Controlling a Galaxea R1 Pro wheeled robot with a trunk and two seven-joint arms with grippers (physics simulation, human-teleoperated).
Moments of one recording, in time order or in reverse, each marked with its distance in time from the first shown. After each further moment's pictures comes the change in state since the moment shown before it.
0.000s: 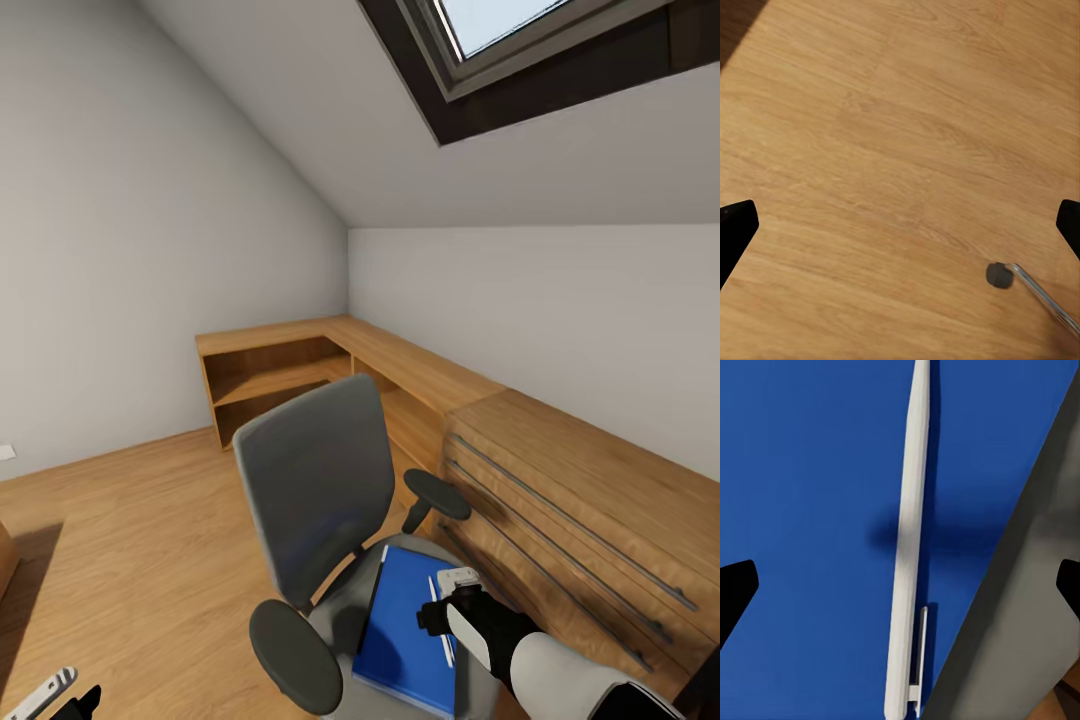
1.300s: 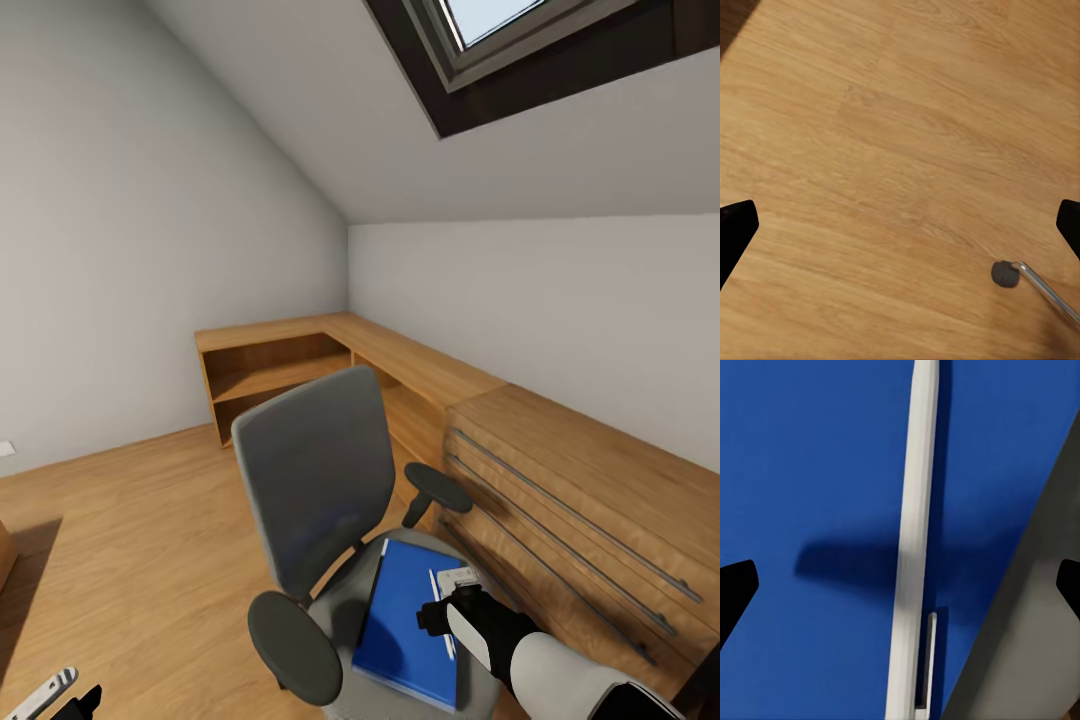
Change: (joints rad) left arm 0.000 -0.001 -0.001 0.000 0.000 0.000 0.000; right arm 0.000 0.000 0.000 0.000 0.000 0.000 0.000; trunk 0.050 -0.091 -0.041
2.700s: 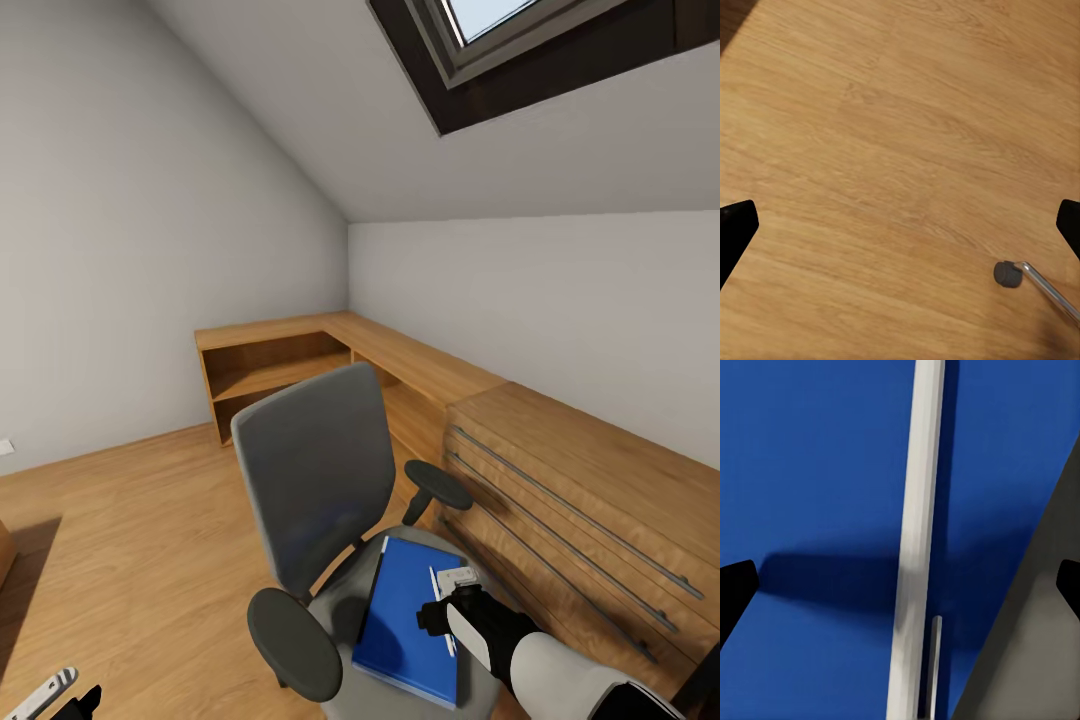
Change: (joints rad) left arm 0.000 0.000 0.001 0.000 0.000 0.000 0.000; right arm 0.000 0.000 0.001 0.000 0.004 0.001 0.002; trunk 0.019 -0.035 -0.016
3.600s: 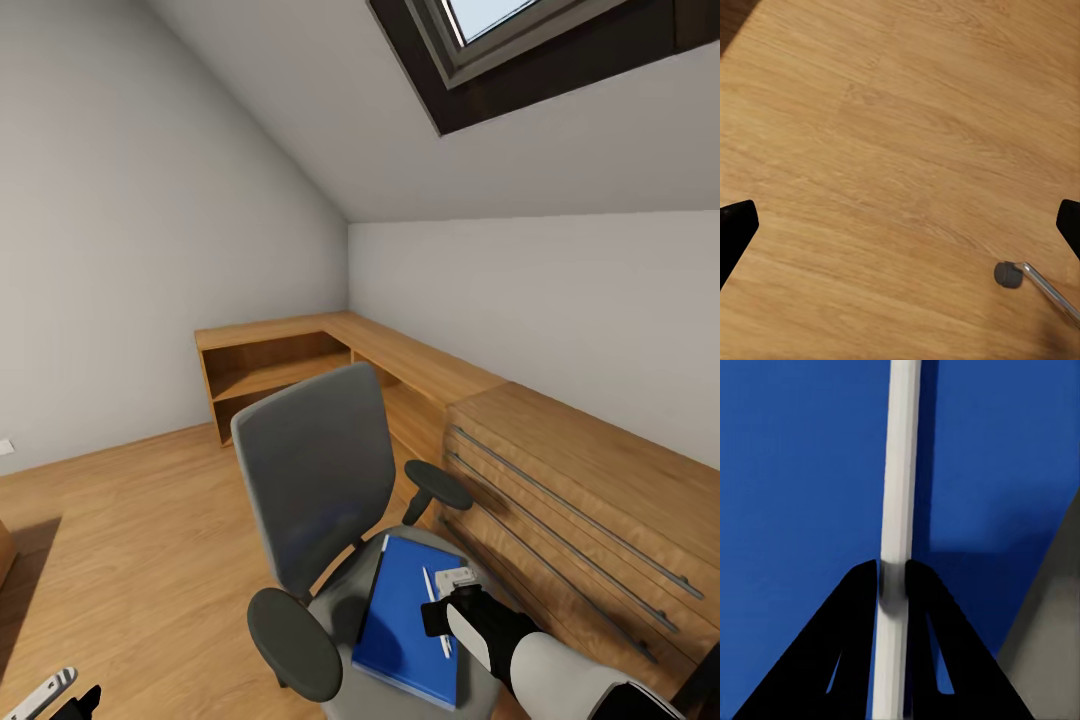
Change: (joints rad) left arm 0.000 0.002 0.001 0.000 0.000 0.000 0.000; right arm 0.000 0.000 0.003 0.000 0.000 0.000 0.029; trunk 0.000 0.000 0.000
